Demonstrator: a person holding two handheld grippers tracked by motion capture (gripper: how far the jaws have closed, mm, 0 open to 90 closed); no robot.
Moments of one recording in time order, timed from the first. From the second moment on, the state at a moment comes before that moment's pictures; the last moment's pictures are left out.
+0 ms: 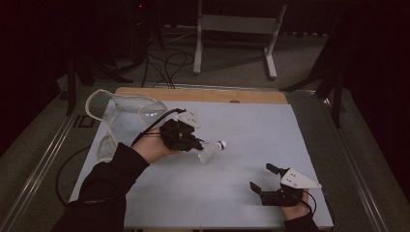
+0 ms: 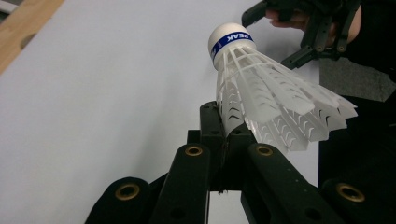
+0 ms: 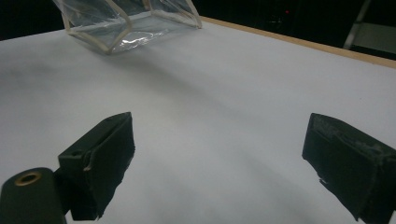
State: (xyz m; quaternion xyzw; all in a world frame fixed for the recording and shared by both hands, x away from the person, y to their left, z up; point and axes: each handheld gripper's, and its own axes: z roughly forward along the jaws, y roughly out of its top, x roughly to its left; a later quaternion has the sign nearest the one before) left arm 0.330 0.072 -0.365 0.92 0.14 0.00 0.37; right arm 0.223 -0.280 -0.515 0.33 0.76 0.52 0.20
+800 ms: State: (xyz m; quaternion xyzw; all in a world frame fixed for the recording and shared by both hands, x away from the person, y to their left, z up) left arm 0.329 0.111 -0.346 0.91 0.17 0.01 0.37; right arm 0.223 -0.280 -0.515 0.34 0.76 0.52 0.20
